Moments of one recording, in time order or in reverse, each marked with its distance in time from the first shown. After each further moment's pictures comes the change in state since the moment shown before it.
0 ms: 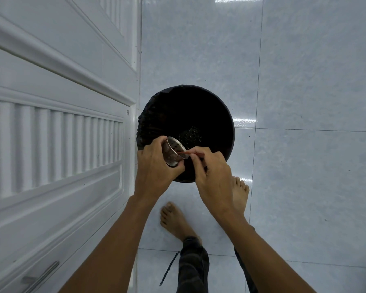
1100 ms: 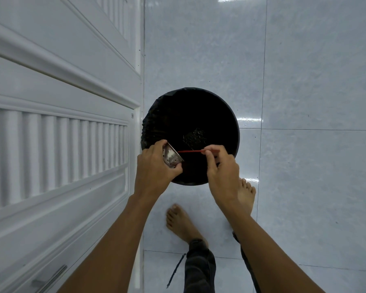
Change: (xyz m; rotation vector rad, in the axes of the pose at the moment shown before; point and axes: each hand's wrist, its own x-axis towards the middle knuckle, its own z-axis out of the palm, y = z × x) left_hand 0.010 -0.003 -0.015 0.082 -0.083 -0.076; right_hand 0.021 0.023 0.015 0.138 0.052 0.192
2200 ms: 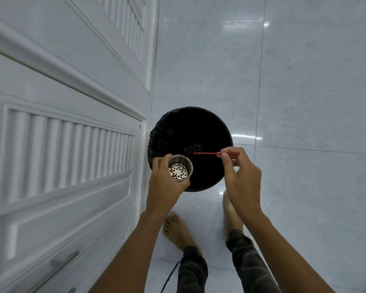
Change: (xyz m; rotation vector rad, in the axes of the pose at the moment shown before) left_hand -0.039 0.033 -0.008 -0.237 0.031 -0.124; right_hand -0.007 -0.045 -0.076 0.026 0.072 -0.111
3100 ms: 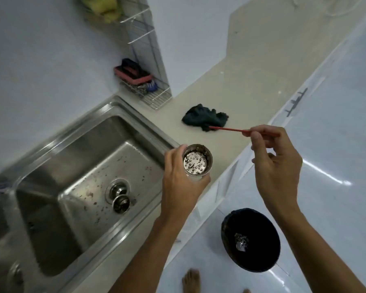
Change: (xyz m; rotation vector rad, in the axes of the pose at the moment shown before) left_hand -0.190 0.150 -0.441 -0.261 0.932 0.021; right_hand -0.138 -0.531 -0.072 0.322 -0.266 -0.798
